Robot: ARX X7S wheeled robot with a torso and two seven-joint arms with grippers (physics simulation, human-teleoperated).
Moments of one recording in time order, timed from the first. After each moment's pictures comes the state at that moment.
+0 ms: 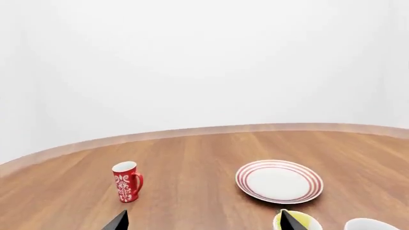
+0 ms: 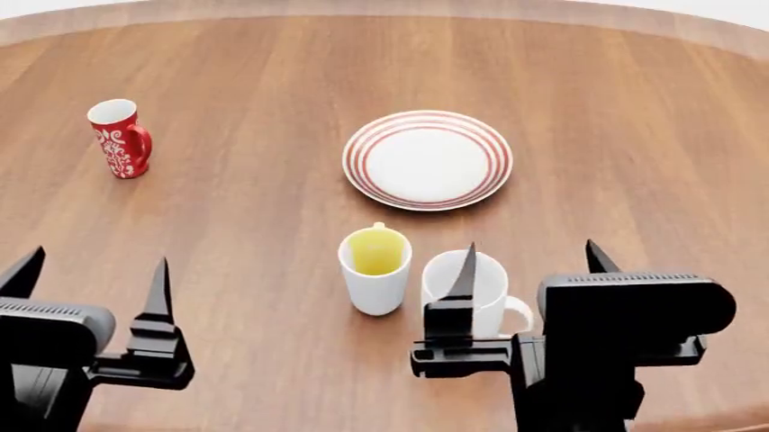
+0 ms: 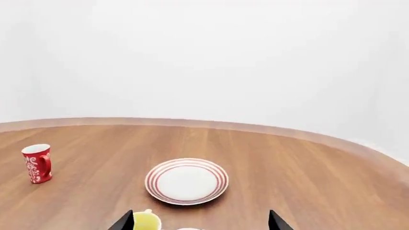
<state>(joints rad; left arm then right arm) -0.27 -0.13 0.09 0.48 -0.10 -0.61 -0.09 0.36 0.16 -0.04 -0.51 0.19 0.77 0.09</state>
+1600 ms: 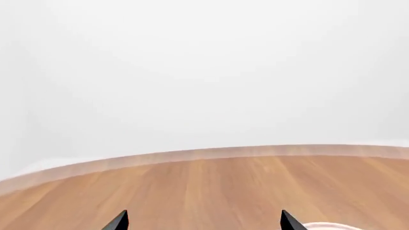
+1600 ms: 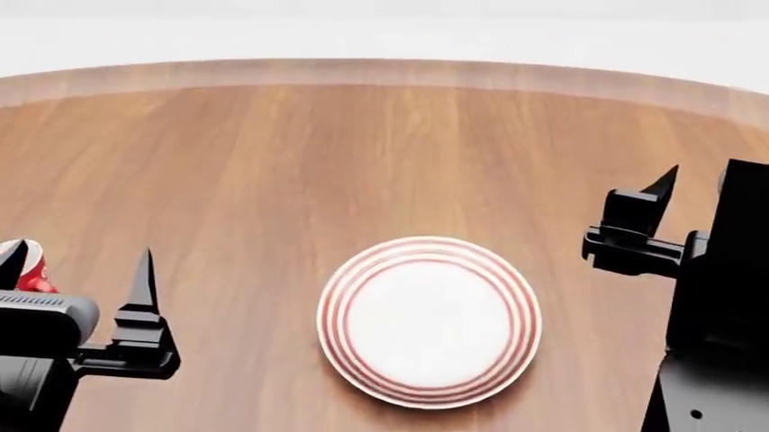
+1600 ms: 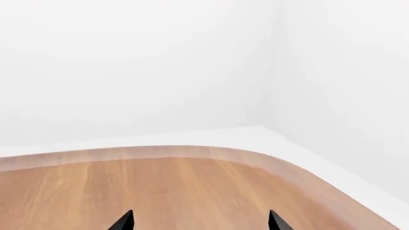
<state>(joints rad) -0.29 -0.18 0.09 0.47 -0.17 -0.60 -0.14 0.64 0.26 0.10 -0.33 0.13 0.95 0.27</state>
